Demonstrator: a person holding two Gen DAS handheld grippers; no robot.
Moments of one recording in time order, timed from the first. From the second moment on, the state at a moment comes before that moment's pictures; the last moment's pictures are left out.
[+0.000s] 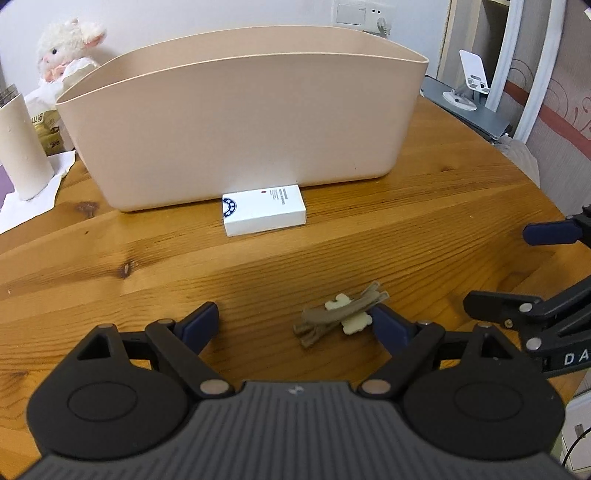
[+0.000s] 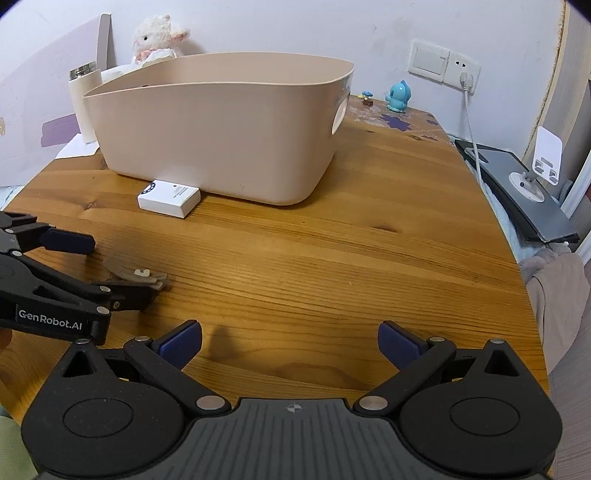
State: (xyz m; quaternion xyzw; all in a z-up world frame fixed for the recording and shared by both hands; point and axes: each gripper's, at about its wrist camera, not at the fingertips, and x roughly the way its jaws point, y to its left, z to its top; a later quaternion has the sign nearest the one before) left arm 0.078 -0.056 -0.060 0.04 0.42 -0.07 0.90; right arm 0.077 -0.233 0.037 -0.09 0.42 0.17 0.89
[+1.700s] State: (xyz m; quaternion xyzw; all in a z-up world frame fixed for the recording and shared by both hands) left arm 0.138 0.065 -0.055 0.02 0.39 -0.04 0.92; right arm 0.141 -0.099 0.019 -0.04 0.38 0.17 0.91
